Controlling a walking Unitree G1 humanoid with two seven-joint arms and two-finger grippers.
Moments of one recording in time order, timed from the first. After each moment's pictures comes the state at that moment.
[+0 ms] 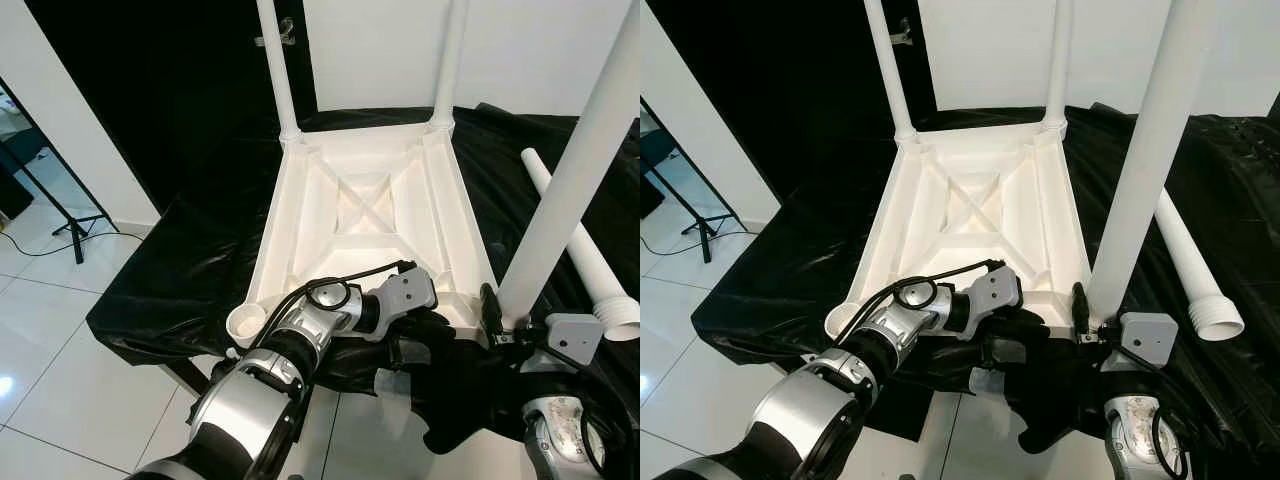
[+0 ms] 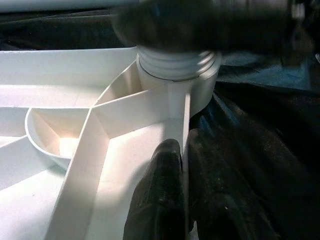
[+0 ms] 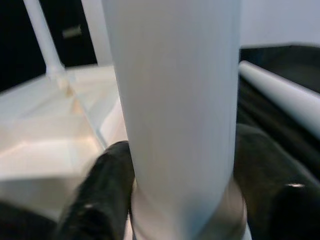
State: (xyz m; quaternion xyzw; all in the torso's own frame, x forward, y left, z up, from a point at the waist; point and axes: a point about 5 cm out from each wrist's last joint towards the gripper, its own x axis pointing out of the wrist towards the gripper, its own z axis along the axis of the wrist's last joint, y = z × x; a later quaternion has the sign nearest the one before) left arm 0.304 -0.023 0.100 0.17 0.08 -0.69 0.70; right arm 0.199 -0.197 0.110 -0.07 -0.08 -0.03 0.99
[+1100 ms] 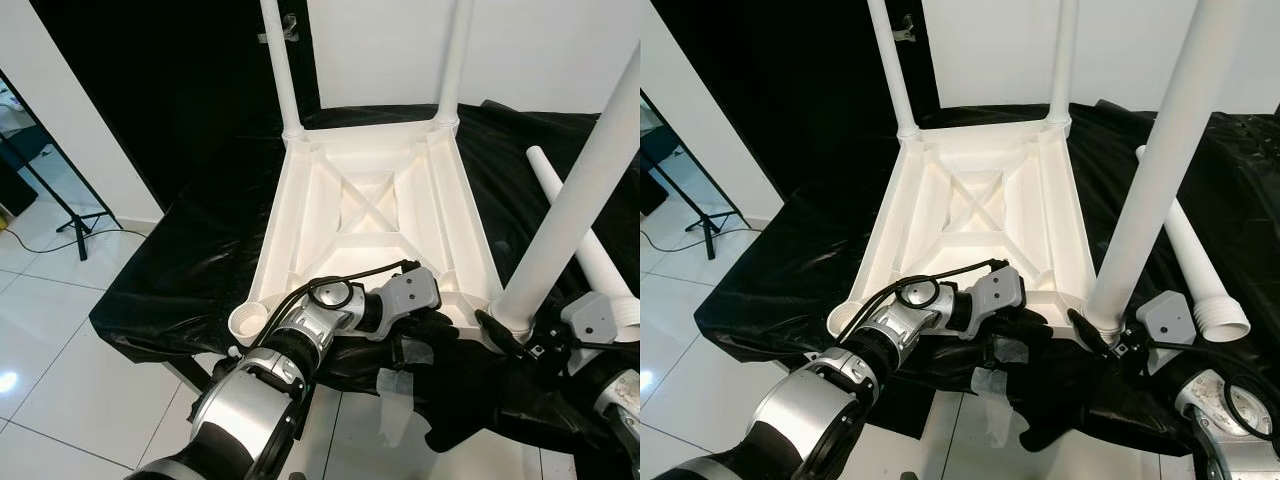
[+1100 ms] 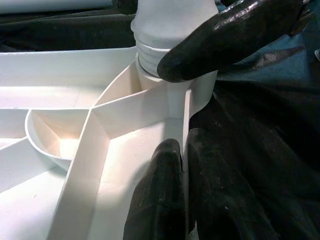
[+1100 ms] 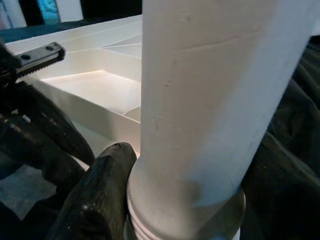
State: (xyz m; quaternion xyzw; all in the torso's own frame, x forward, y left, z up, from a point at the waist) left arm 0.303 -0.026 0.102 0.18 0.07 -0.69 0.69; right arm 0.201 -0.231 0.121 -0.16 0.00 0.22 0.96
